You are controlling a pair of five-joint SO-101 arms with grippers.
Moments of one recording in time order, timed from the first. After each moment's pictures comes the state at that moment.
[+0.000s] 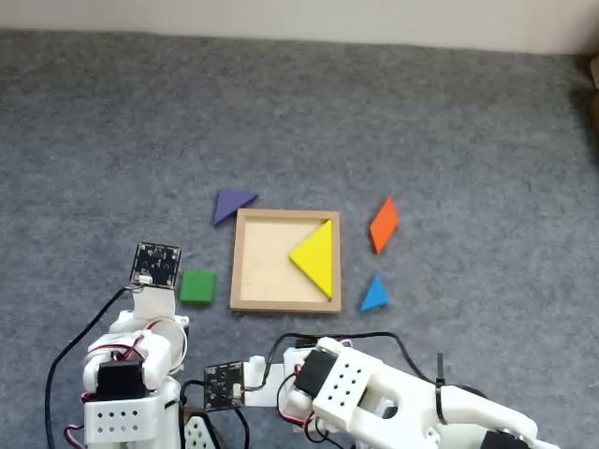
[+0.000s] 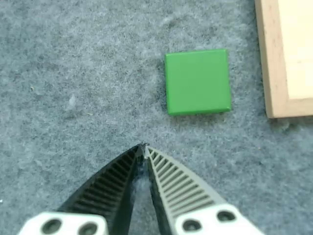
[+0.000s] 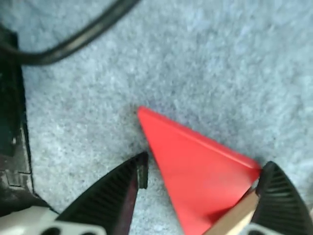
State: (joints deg) left arm -10.4 -102.1 96.0 76.4 -4.9; right arm -67.6 -36.7 71.8 58.2 36.5
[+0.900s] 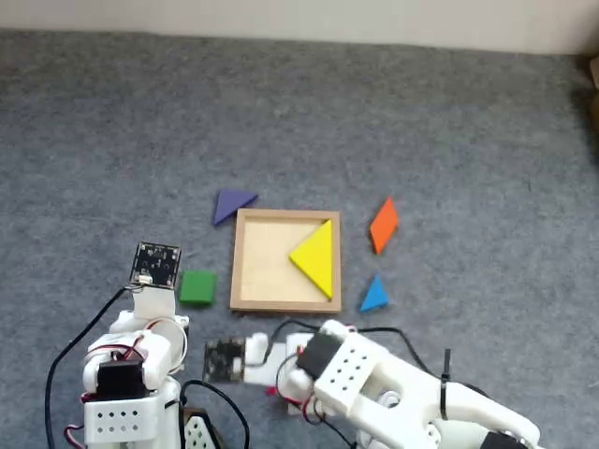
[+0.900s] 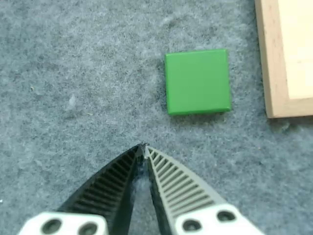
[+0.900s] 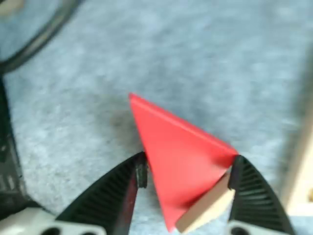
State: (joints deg) left arm -10.4 -102.1 96.0 76.4 -4.9; right arm -60.7 -36.7 65.6 61.8 36.4
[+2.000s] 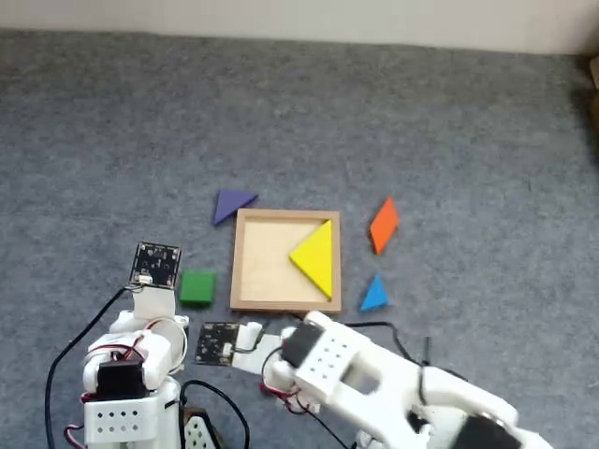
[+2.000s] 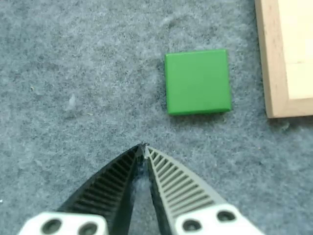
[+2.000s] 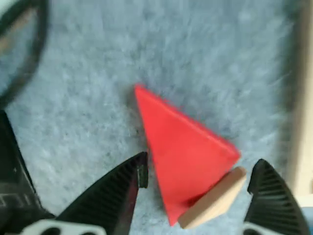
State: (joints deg) left arm -10.4 -102.1 96.0 76.4 -4.9; right arm -62.9 -26.5 61.0 62.8 28.2
